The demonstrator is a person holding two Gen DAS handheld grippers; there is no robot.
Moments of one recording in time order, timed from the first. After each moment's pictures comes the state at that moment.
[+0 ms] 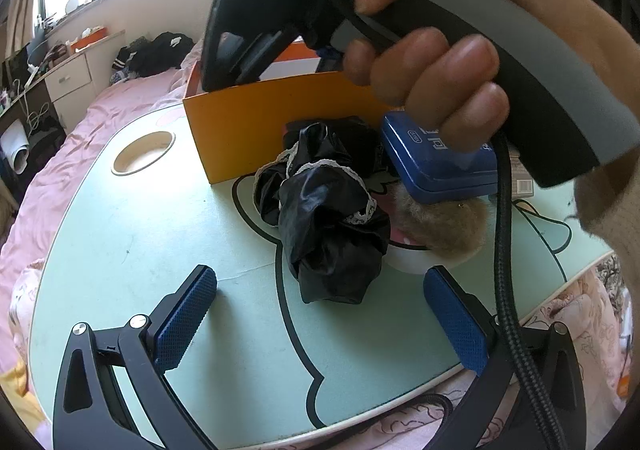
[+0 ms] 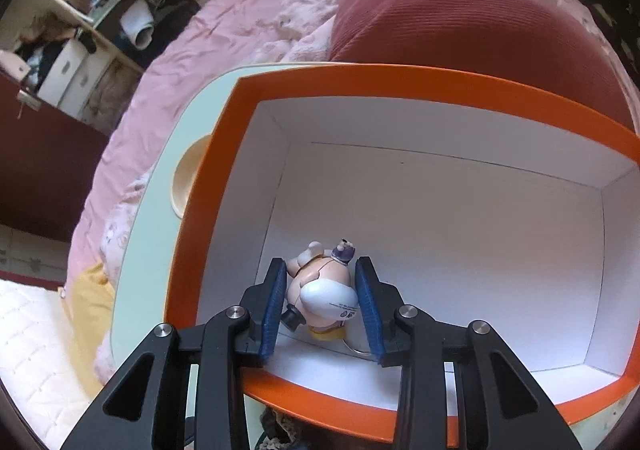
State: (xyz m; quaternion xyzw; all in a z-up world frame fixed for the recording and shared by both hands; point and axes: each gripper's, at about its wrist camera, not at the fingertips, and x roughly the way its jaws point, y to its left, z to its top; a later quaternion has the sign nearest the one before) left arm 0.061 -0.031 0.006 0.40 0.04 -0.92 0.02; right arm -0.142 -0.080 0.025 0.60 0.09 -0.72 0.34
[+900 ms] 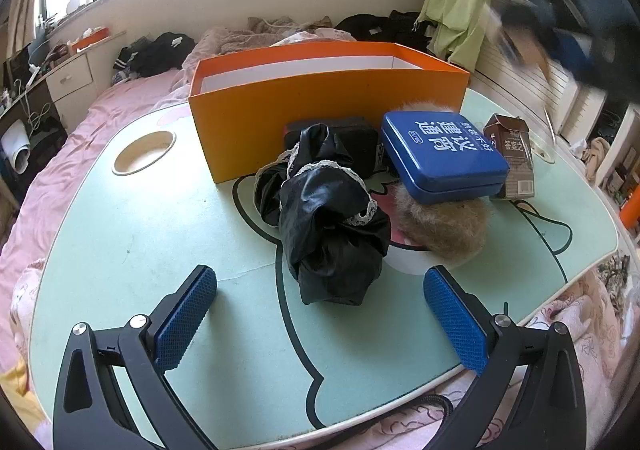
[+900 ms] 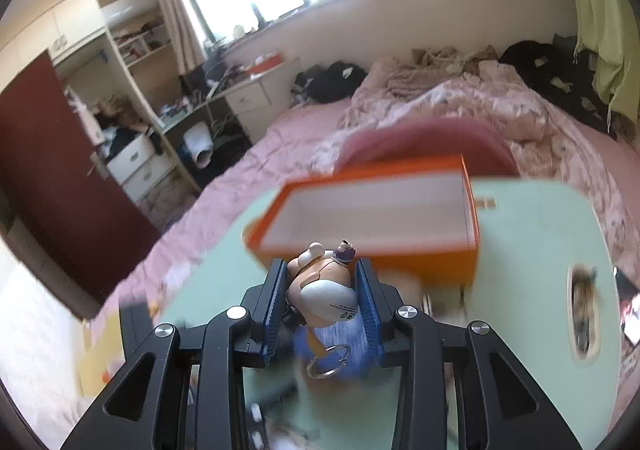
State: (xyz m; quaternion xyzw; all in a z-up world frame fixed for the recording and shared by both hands) left arm 0.064 -0.038 0.007 0.40 0.04 -0.92 0.02; right arm -0.008 0.120 0.107 0.37 -0.03 -0.83 0.42
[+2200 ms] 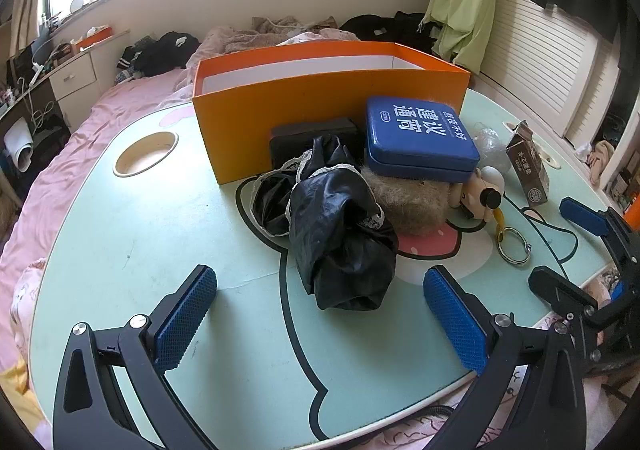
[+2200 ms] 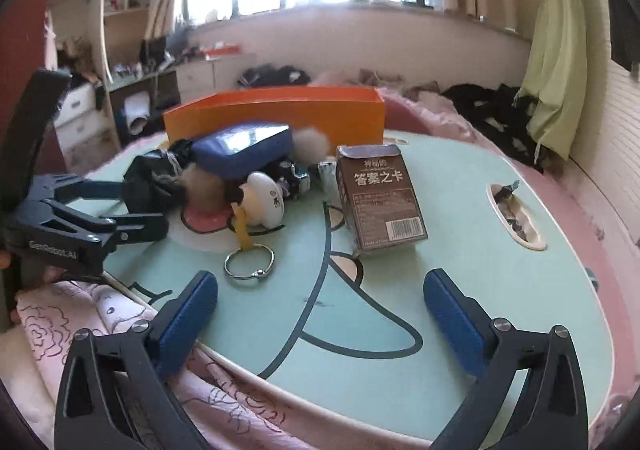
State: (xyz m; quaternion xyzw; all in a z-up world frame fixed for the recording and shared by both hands) left arm 0.063 -0.054 0.005 0.40 0.04 -0.92 0.03; right arm 0.052 0.169 -0.003 0.27 0.09 -0.91 0.30
